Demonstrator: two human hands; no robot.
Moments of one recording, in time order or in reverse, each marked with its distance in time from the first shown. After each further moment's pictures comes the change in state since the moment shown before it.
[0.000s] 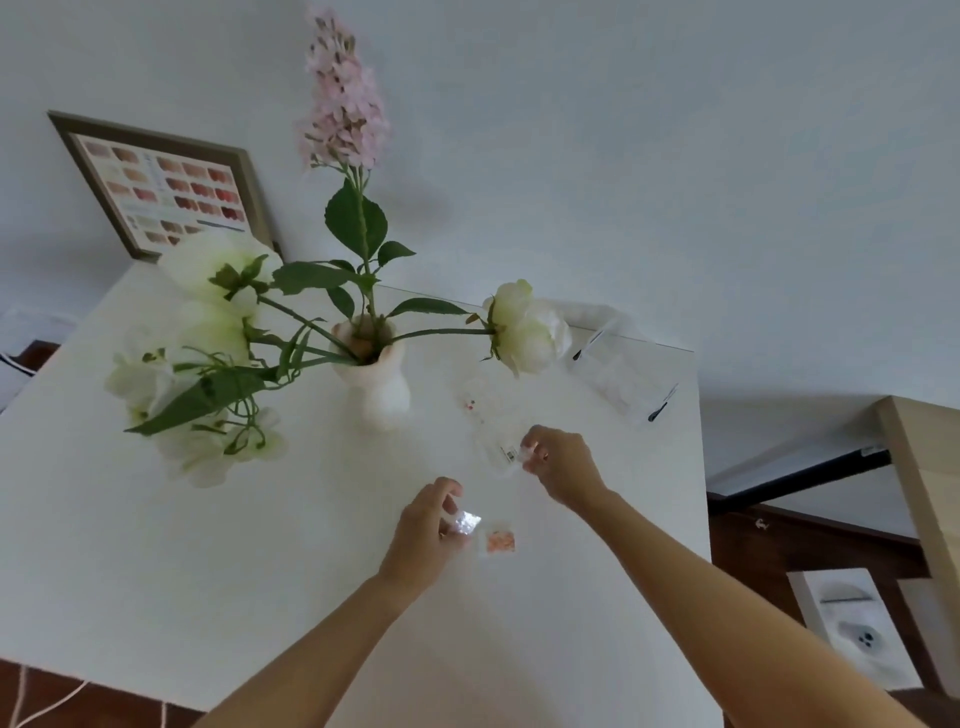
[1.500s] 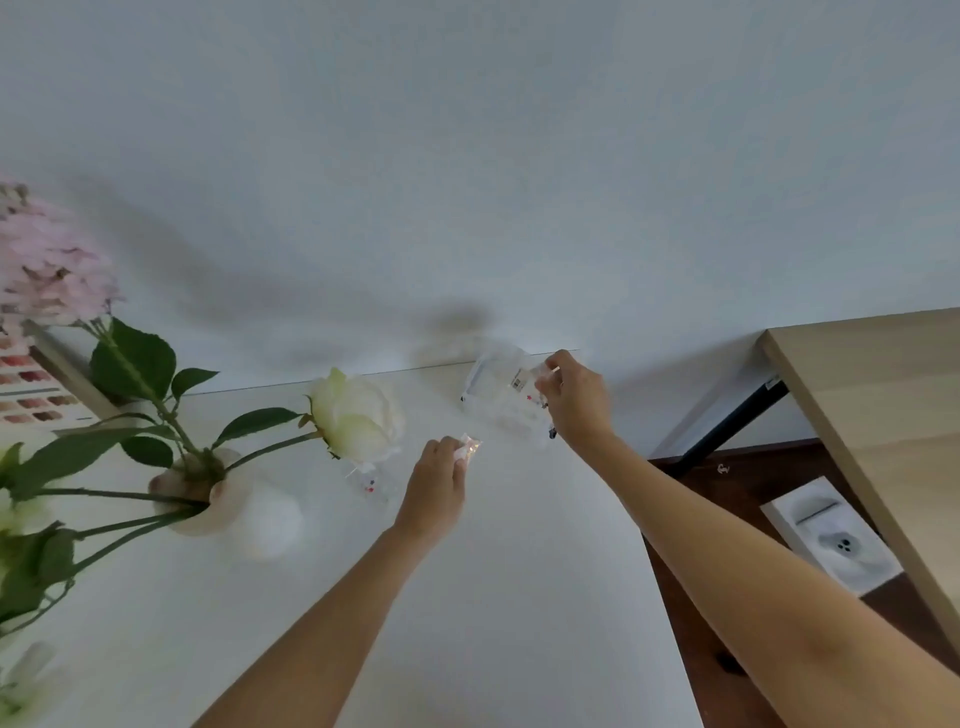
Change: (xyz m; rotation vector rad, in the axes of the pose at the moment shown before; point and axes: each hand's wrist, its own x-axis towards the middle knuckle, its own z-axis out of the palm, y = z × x) left_hand 0.129 0.135 0.057 0.269 -0.043 0.273; right_hand 0.055 0.088 -0.129 0.233 0.567 0.151
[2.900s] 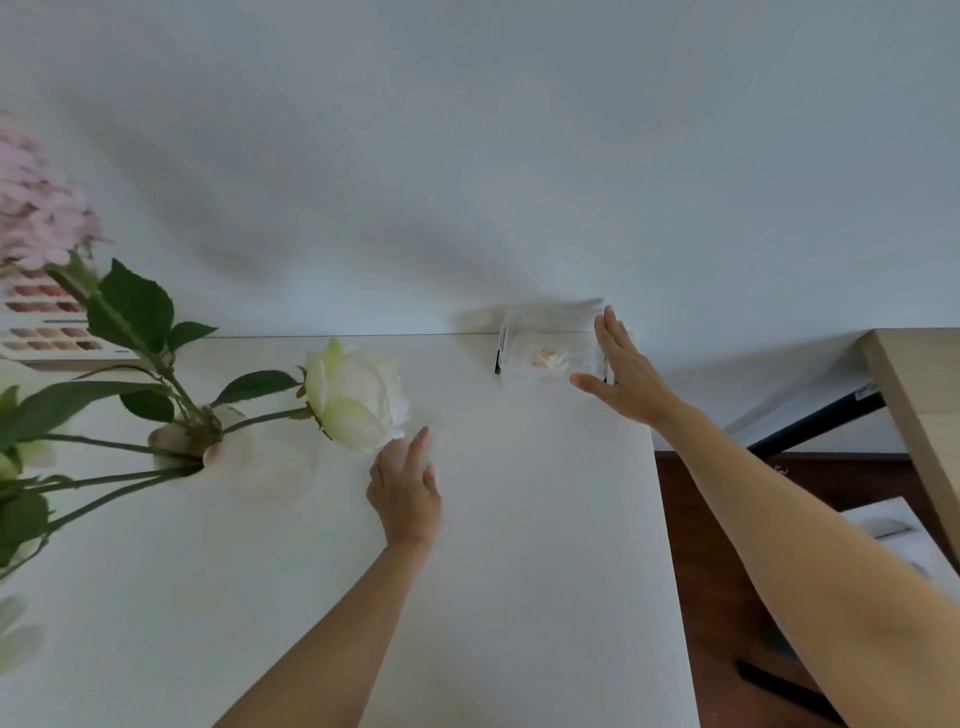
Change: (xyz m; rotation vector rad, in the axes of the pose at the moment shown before) left_hand -0.013 -0.061 0.043 0.192 0.269 -0.435; right_hand 0.060 0.067 0.001 -0.151 -0.499 -0.243
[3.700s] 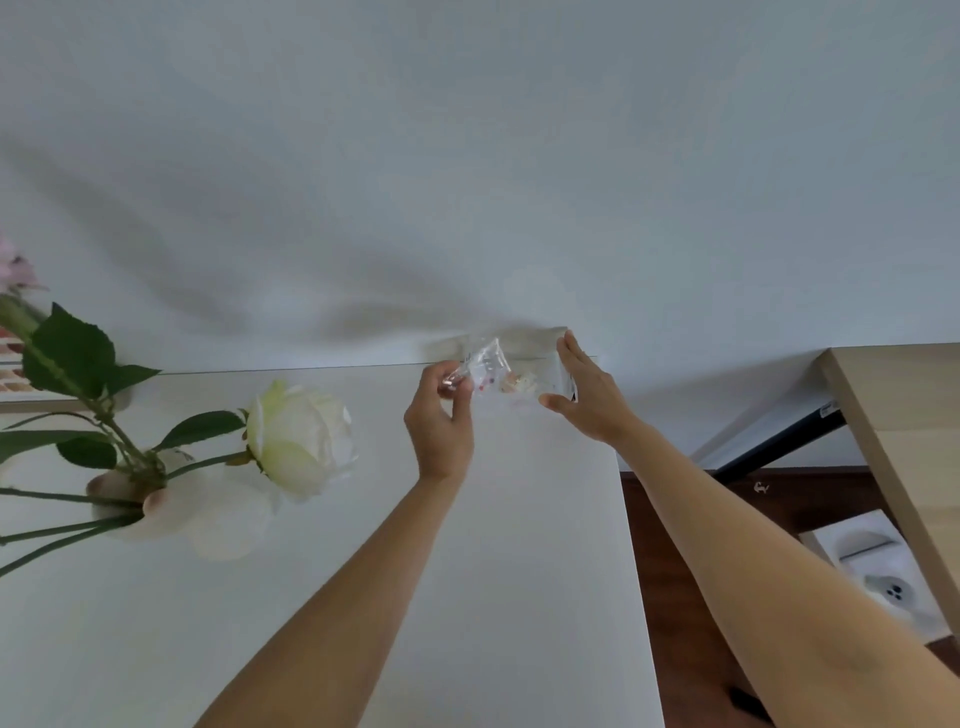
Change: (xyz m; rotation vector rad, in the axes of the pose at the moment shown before) left_hand 0.050 0.134 -0.009 -0.701 0.248 0.210; right_hand 0.008 0.001 -0.008 0.023 0.032 0.048
